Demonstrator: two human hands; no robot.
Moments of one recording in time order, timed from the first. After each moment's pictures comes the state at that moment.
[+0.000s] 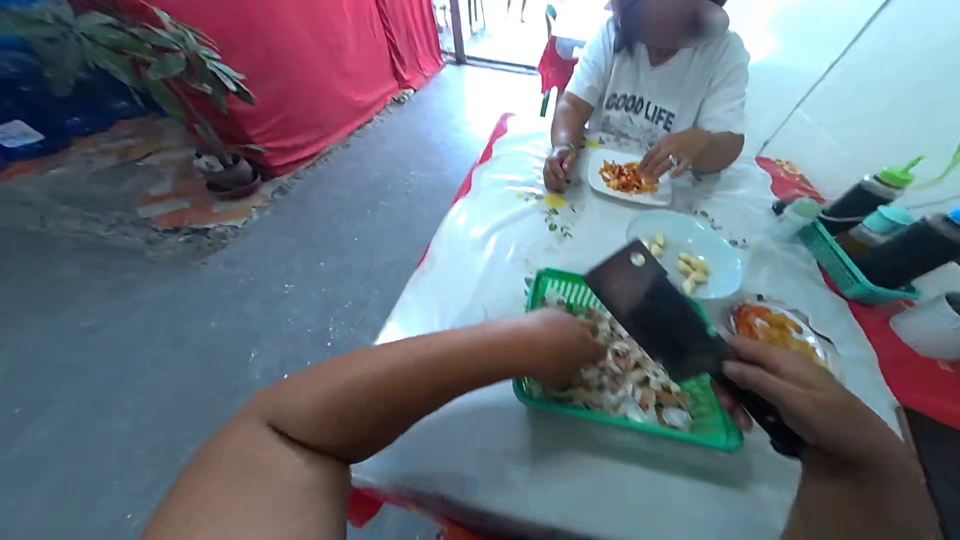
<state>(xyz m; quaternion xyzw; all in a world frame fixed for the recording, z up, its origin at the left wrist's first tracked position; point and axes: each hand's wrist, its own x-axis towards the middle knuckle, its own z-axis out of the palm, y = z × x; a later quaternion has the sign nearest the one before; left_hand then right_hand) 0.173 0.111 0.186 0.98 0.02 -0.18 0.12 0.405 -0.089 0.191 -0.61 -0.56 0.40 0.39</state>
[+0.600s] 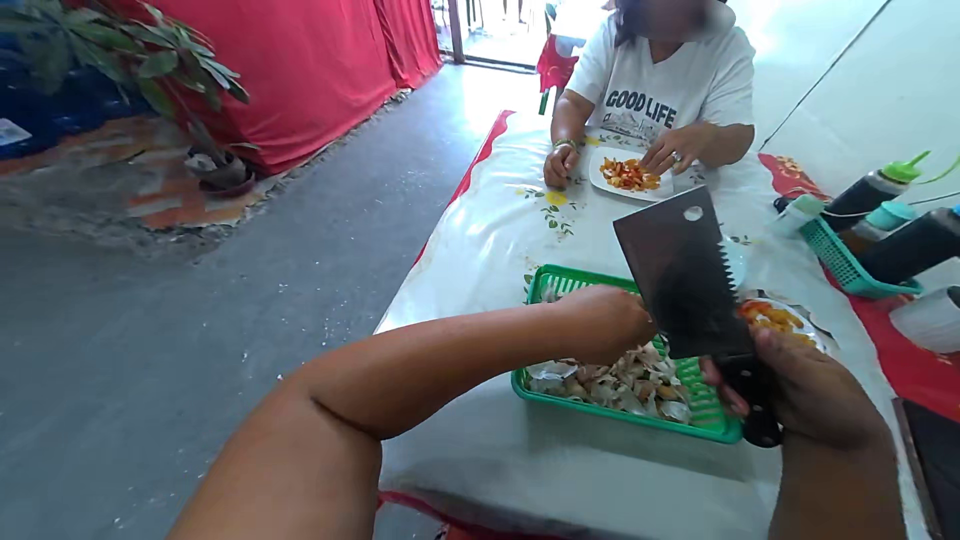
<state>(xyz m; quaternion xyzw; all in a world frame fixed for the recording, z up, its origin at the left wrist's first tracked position) 0.206 0.104 0.194 0.99 -0.03 0.01 0.12 0.404 -0.079 0.179 -0.43 -0.51 0.53 0.52</state>
